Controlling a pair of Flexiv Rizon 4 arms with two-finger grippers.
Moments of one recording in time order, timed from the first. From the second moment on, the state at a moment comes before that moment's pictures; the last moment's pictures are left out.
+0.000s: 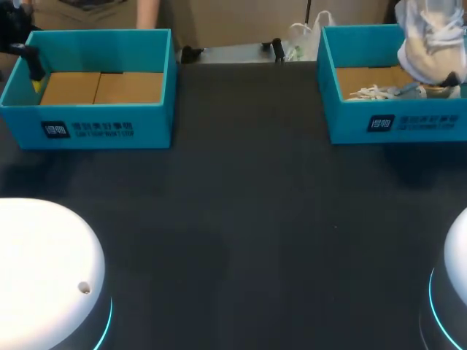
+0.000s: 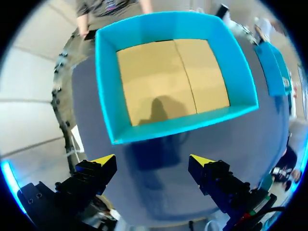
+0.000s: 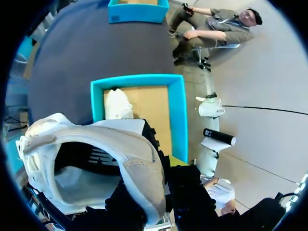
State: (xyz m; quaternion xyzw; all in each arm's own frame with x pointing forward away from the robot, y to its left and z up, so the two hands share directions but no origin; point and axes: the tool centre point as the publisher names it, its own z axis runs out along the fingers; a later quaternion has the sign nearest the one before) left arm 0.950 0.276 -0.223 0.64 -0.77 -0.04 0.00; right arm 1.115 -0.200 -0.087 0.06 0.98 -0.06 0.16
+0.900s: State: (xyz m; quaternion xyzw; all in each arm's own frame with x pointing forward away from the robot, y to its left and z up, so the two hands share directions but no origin) left arm 0.941 0.278 -0.214 0.71 -0.70 -0.04 -0.01; right arm 1.174 -0.258 -0.082 0.11 0.98 -0.03 0.17
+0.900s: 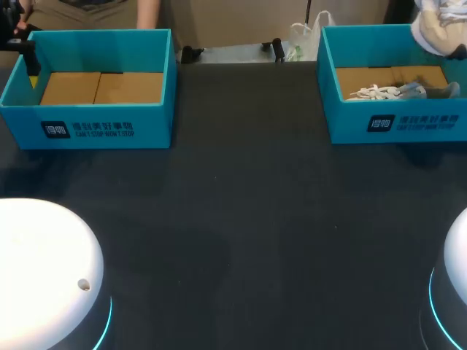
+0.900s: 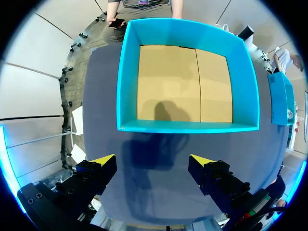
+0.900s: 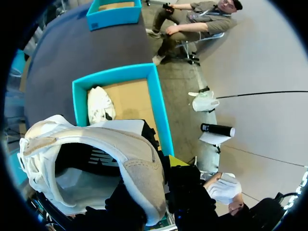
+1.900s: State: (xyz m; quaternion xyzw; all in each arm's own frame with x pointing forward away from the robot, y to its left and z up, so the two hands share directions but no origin) left arm 0.941 0.278 -0.214 0.71 -0.70 -0.04 -0.01; right arm 1.200 -0.329 -0.108 0.46 0.88 -0.04 0.14
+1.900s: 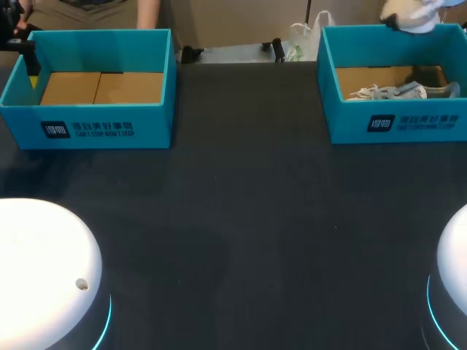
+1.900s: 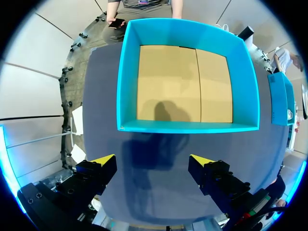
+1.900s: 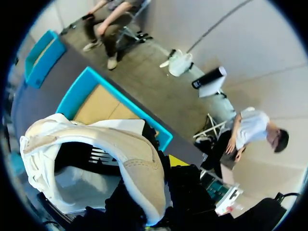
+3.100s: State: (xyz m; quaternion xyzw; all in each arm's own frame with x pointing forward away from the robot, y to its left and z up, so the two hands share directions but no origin) left arm 0.941 0.278 -0.214 0.71 -0.70 -0.04 -0.01; right arm 1.171 -0.345 -0.176 0.69 0.70 -0.11 0.16
